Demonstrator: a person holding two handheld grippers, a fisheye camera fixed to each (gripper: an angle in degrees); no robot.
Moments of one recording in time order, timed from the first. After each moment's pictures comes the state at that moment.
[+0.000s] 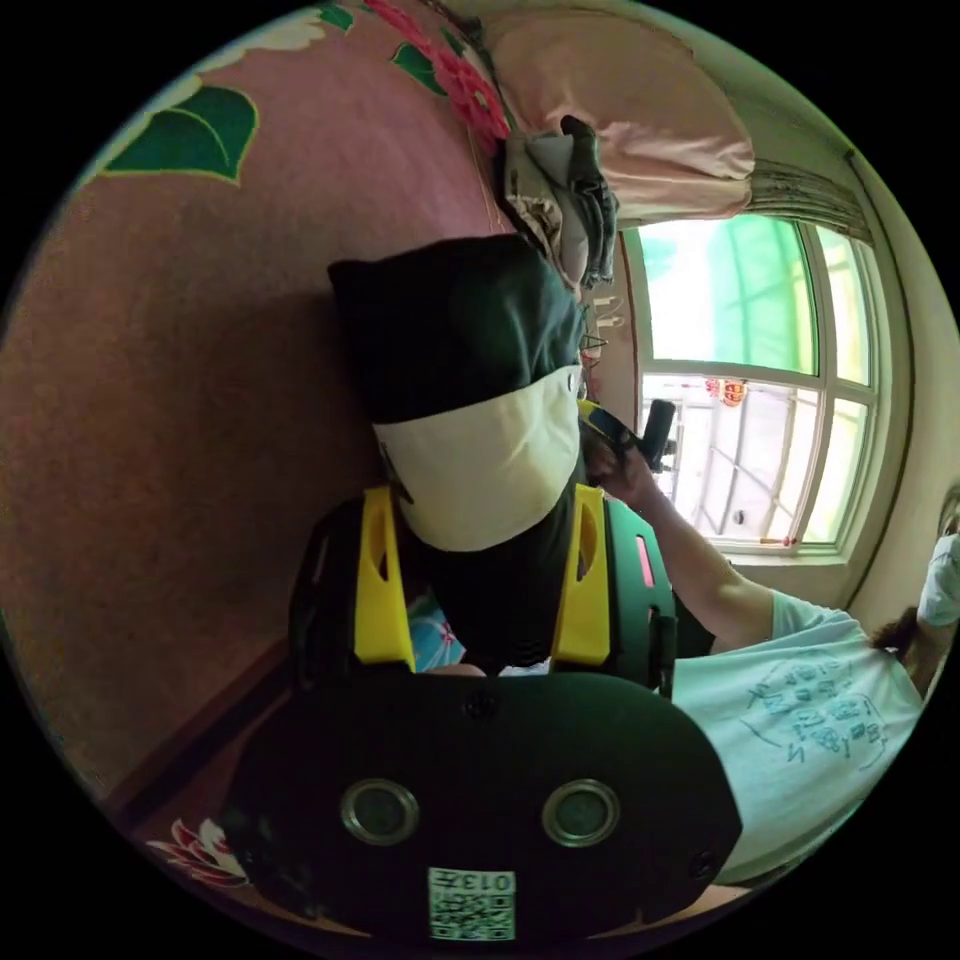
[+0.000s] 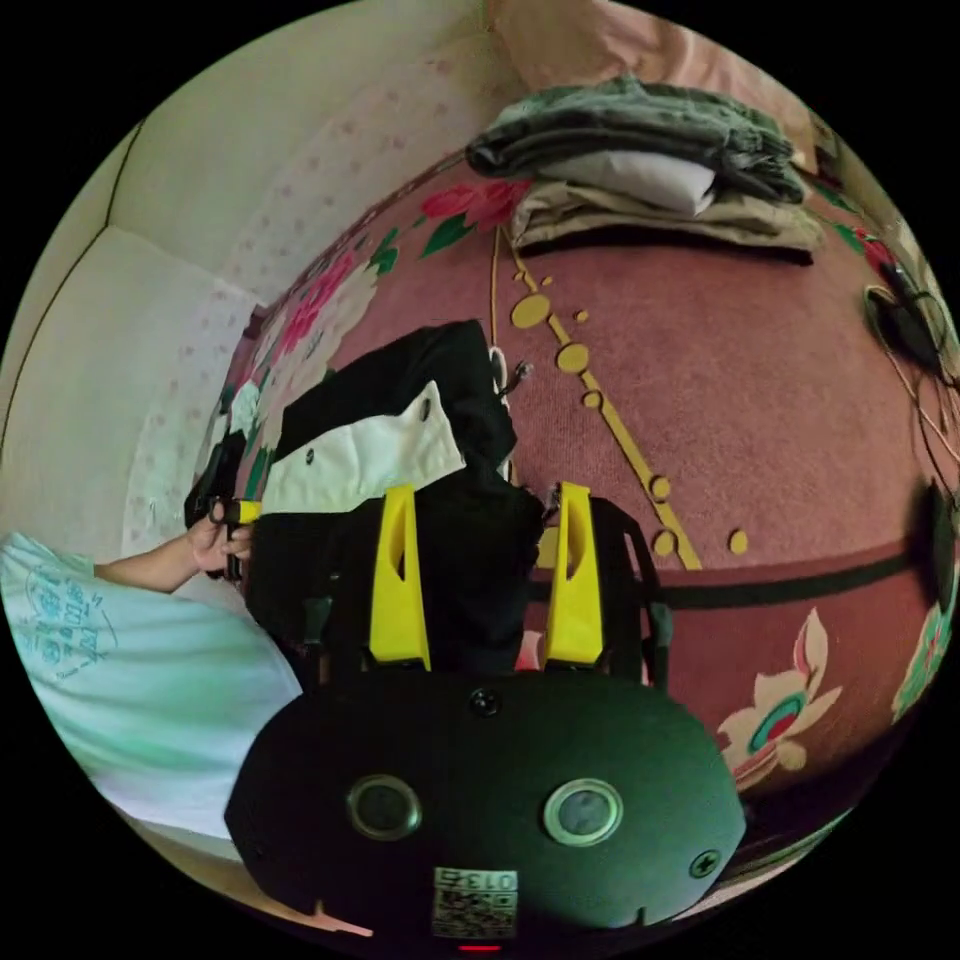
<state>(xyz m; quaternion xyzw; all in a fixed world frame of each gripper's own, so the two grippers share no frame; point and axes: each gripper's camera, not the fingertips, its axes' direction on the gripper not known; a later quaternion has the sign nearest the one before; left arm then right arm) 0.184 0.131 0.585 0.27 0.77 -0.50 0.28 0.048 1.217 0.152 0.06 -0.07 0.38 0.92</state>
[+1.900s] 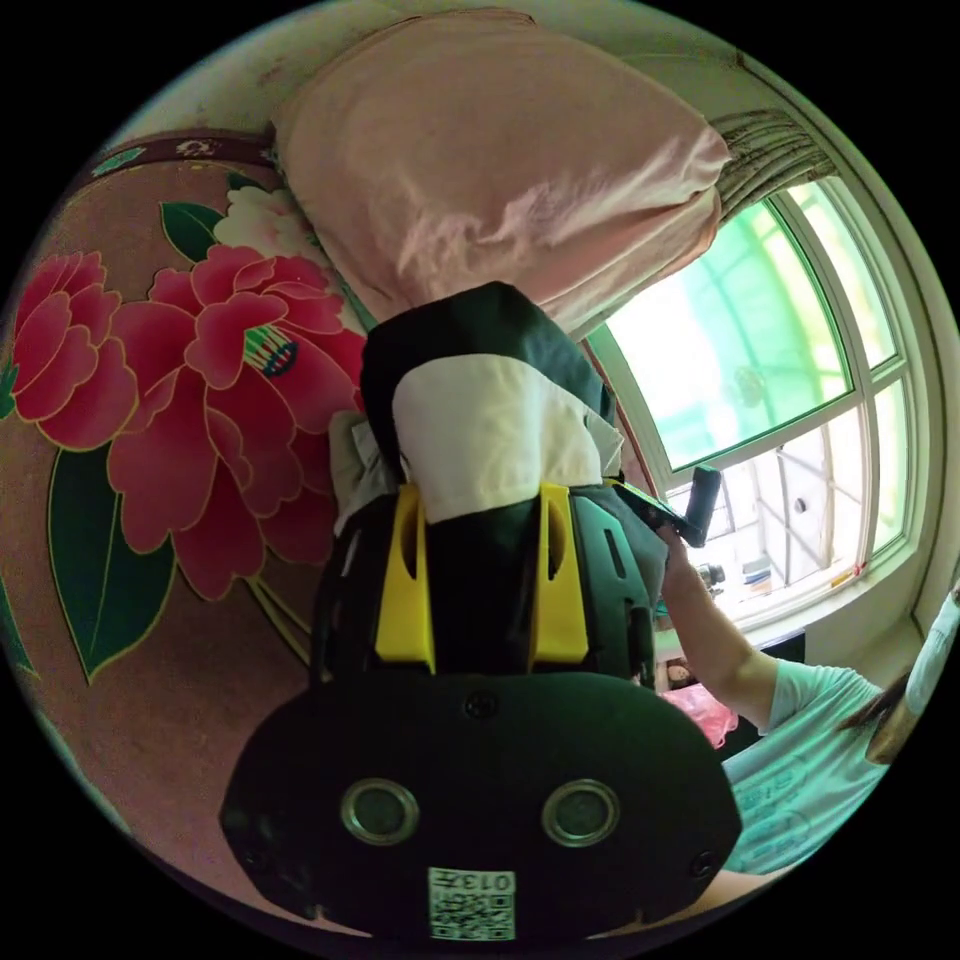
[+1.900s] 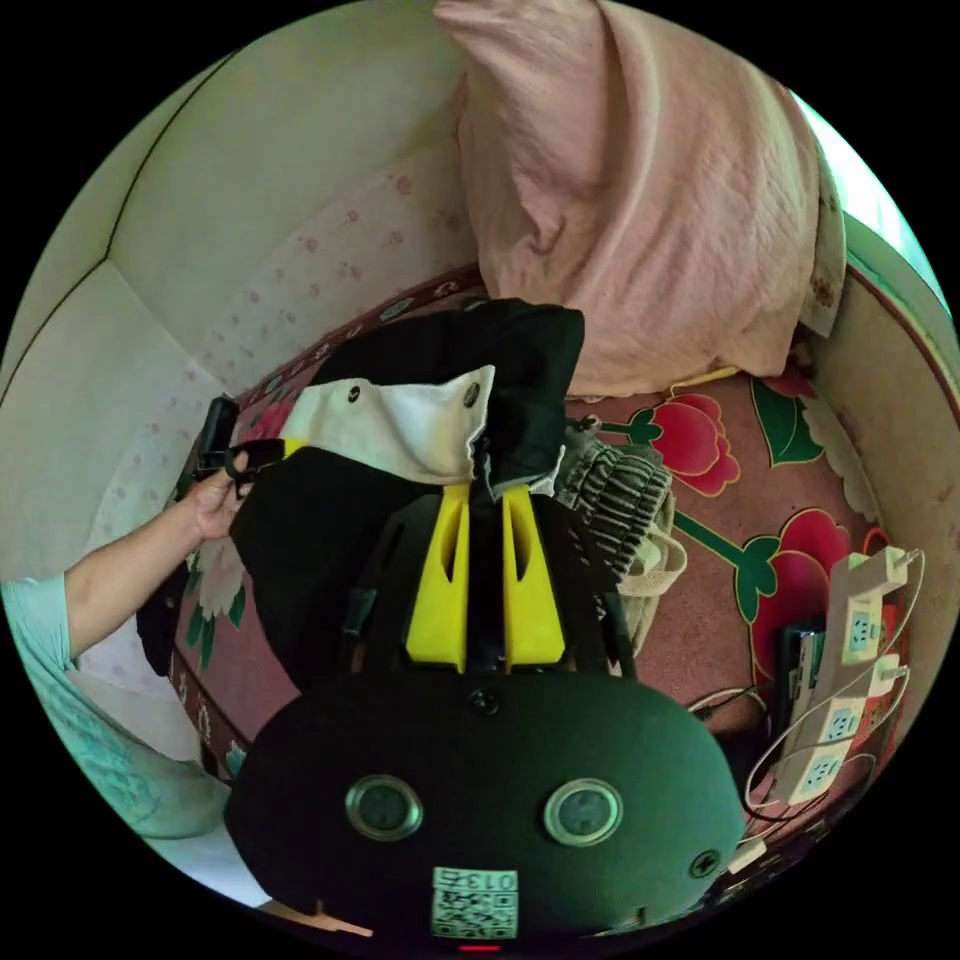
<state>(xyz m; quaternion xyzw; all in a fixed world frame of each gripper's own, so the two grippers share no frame) -0.404 -0.124 0.882 0.39 0.64 -0.54 0.39 0.582 1.226 -0.022 0.16 0.04 0.34 0.93</state>
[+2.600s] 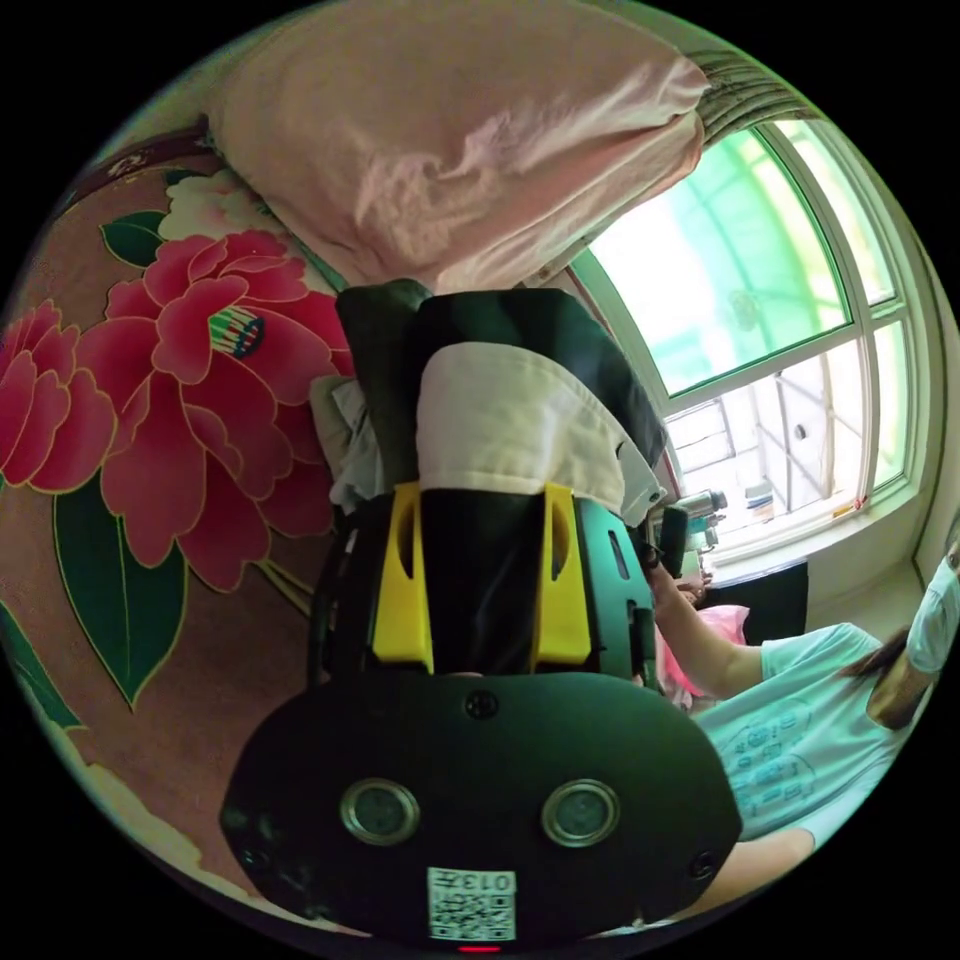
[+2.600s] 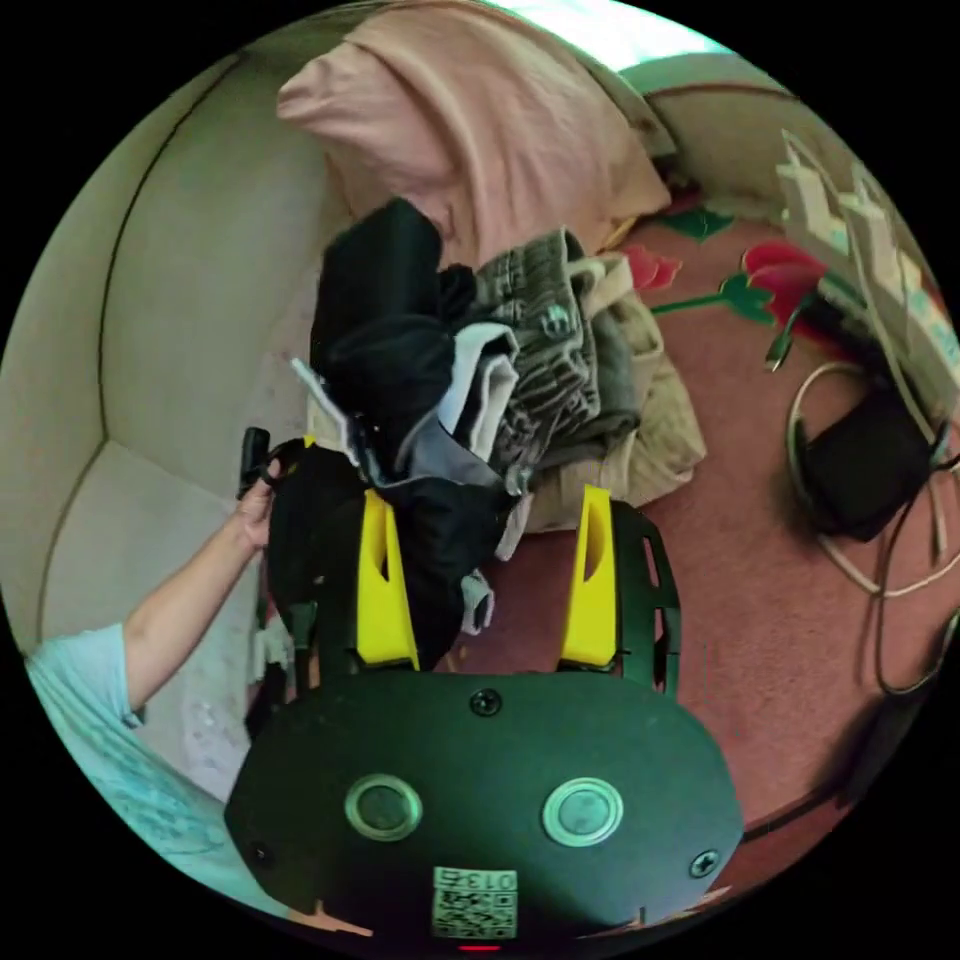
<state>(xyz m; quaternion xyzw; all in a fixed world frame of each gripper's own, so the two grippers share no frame) -0.451 -0.160 0.870 0.38 0.67 -0.45 0.46 0.516 1.381 -0.019 0.26 0.00 0.50 0.83</state>
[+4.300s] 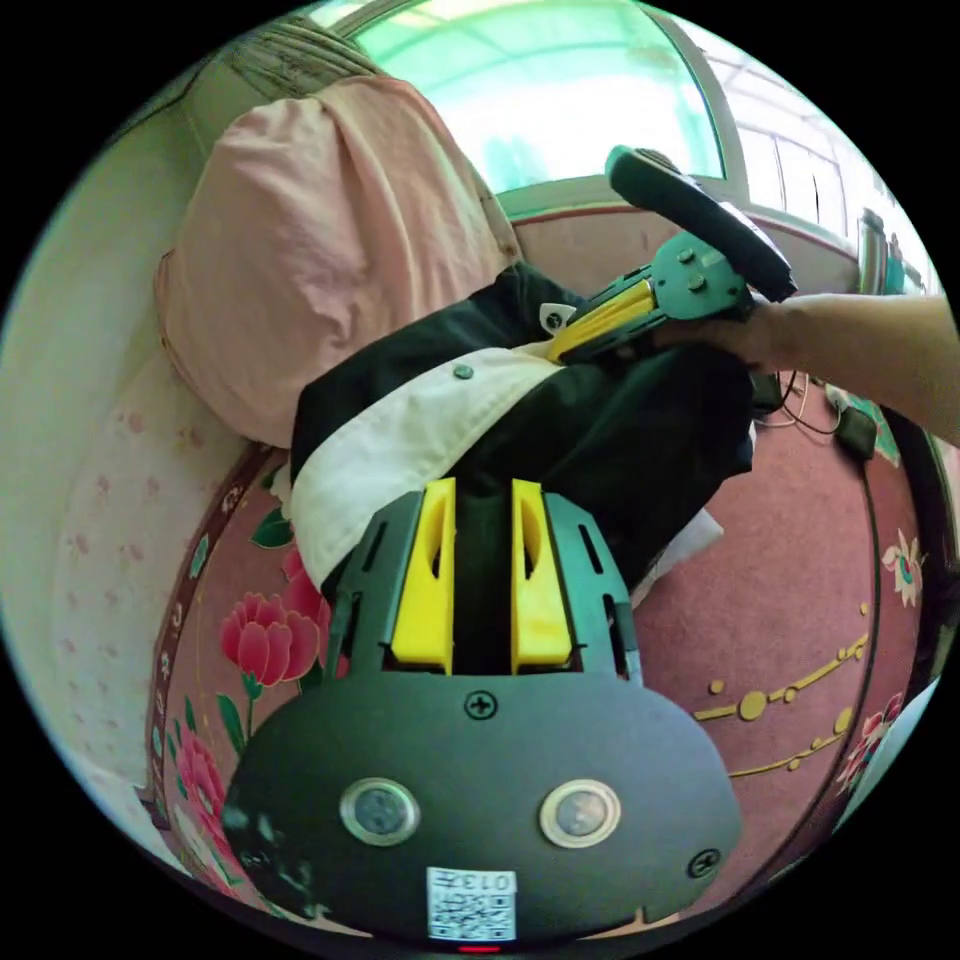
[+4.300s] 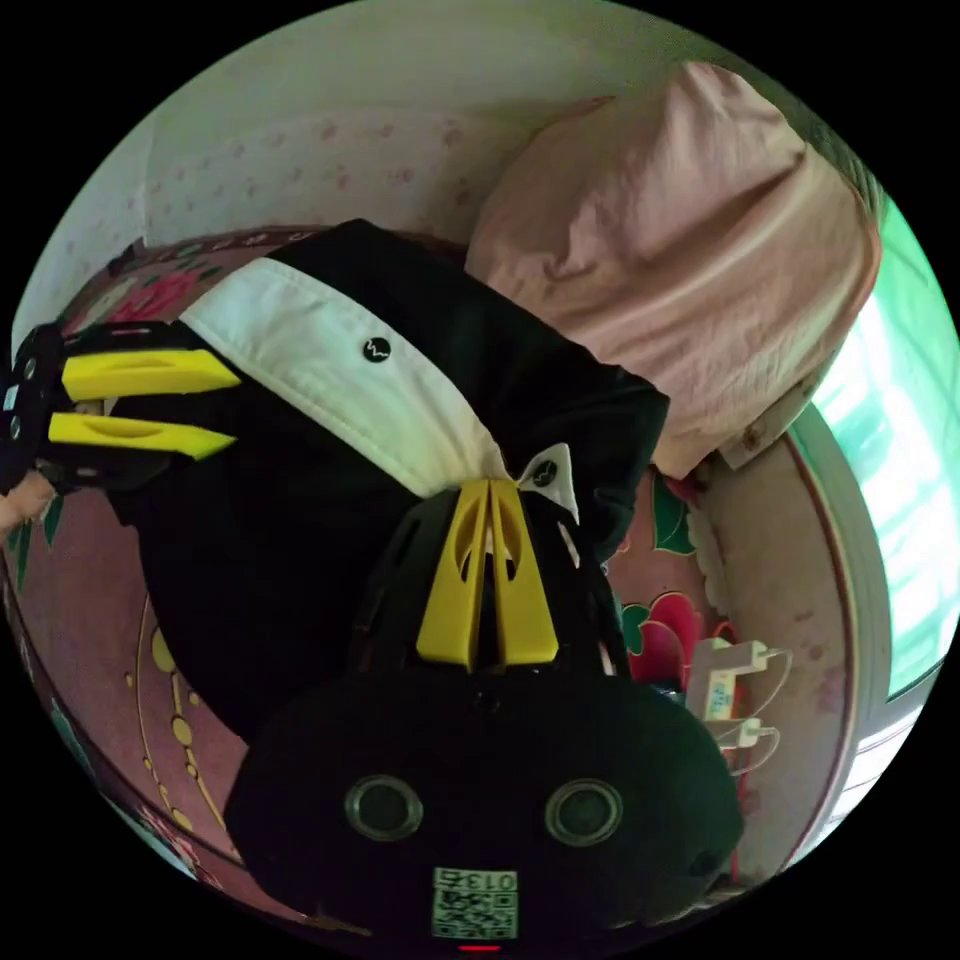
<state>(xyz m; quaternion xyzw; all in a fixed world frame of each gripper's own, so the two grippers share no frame) -0.292 -0.131 0.420 0.37 0.23 -0.43 0.79 0.321 1.067 -0.100 0.03 0.32 0.18 0.93</state>
